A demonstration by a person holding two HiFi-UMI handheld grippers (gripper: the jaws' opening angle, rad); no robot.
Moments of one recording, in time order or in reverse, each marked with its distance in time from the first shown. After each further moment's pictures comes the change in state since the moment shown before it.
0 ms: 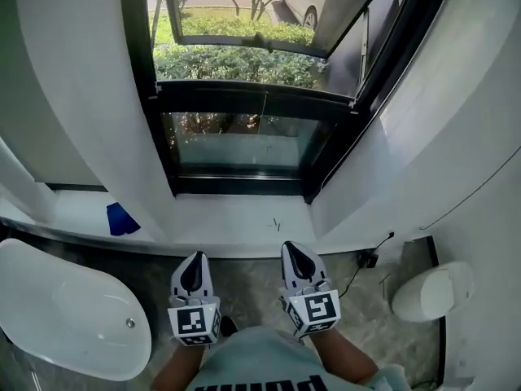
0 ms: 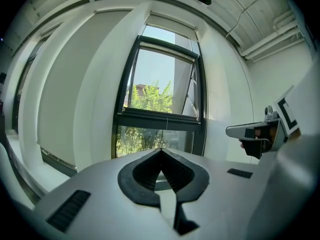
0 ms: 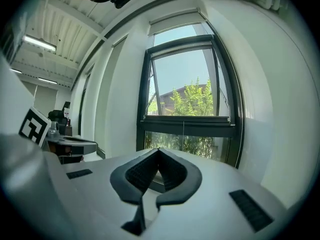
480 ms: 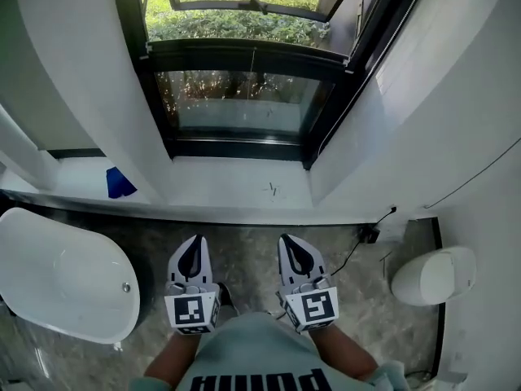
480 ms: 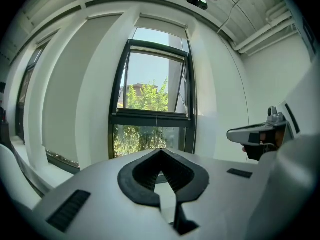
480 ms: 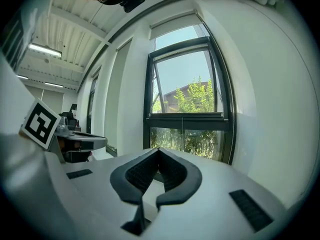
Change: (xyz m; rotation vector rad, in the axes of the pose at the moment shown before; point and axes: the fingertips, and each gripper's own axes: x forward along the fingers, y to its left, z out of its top) left arm -0.054 -0.082 -0.020 0.044 0.010 0.017; right arm -0.095 -0.009 -0.036 0.014 -0.002 0.072
